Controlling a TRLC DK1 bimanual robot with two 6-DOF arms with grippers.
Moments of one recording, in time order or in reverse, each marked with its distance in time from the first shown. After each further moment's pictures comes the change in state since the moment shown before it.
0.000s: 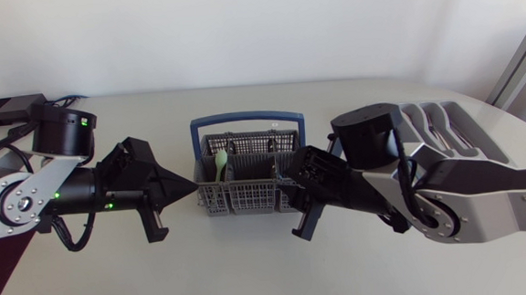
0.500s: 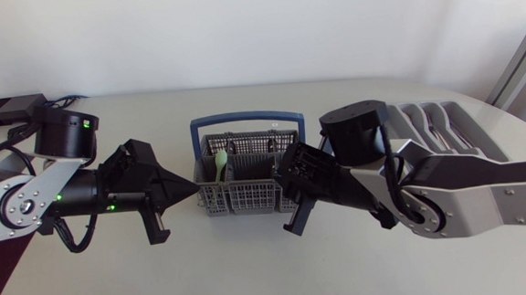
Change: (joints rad) left arm -0.009 0.000 -0.008 0.014 0.000 0.000; right arm 0.023 0.046 0.039 0.021 0.035 -0.003
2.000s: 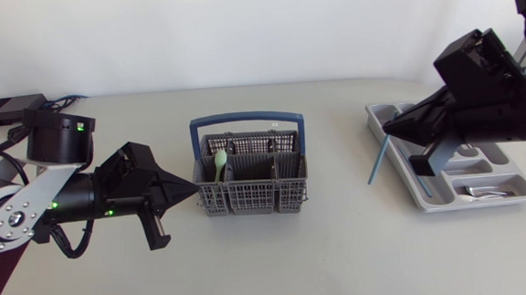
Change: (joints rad) left arm -0.039 -0.066 -0.025 0.003 -0.063 -0.001; right arm -0.445 -0.458 0.283 -0.871 -0.200 0.137
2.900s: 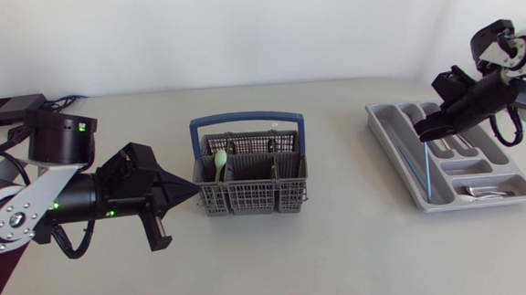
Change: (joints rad) left arm -0.011 0.000 0.000 0.000 -0.003 0.000; right arm -0.461 0.755 0.332 -0.019 0.034 0.005
